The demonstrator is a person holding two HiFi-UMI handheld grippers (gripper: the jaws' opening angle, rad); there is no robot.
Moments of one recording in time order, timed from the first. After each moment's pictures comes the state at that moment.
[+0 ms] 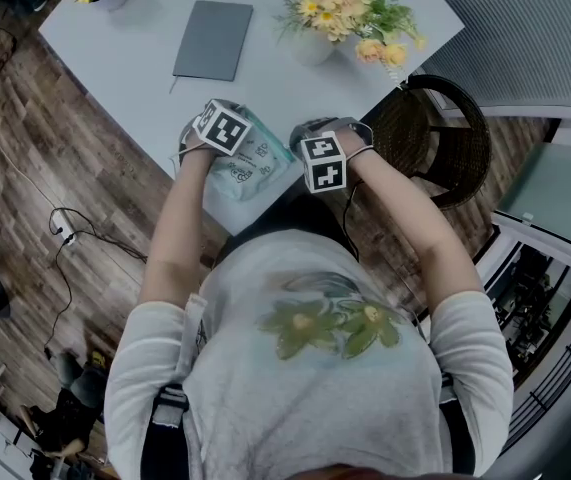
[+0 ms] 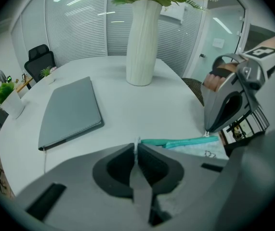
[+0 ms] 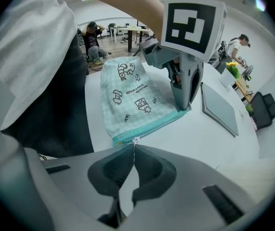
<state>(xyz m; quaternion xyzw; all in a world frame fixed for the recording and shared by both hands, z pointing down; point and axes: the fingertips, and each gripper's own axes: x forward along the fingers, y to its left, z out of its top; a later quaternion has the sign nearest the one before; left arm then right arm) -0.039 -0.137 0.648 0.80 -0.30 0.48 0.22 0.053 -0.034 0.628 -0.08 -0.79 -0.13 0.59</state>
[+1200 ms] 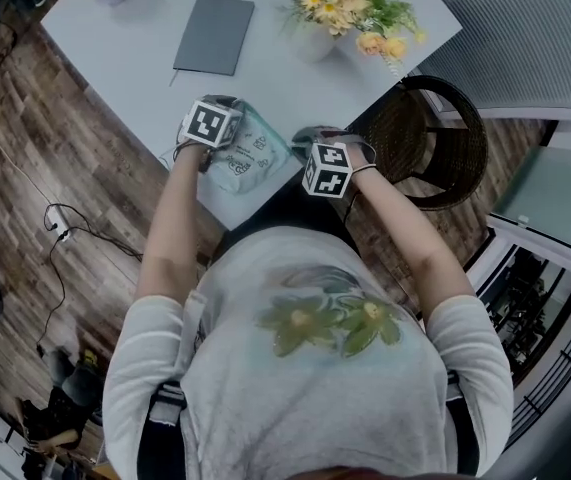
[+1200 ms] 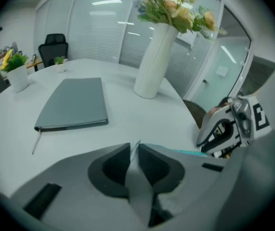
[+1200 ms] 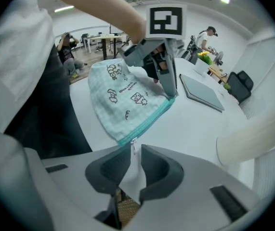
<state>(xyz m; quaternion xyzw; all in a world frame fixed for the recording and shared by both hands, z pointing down) -0.050 -0.143 0.629 0.81 -0.34 0.39 0.27 0.065 -0.025 0.636 0.05 -0.82 -0.06 0.57</state>
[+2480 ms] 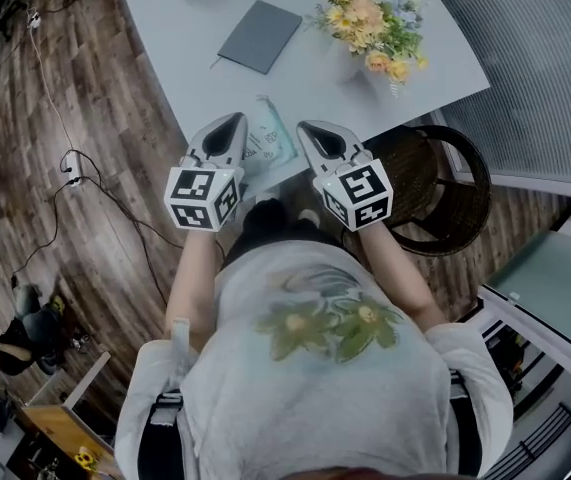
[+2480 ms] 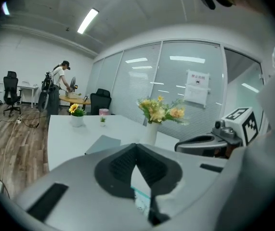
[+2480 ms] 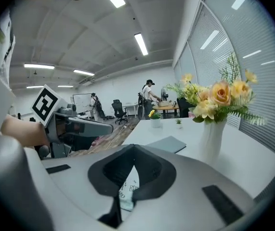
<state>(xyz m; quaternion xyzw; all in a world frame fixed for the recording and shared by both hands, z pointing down) -0.048 -0.032 0.398 0.78 -0.59 0.08 0.20 0.049 -0.041 0.400 0.26 -0.94 0.10 0.17</state>
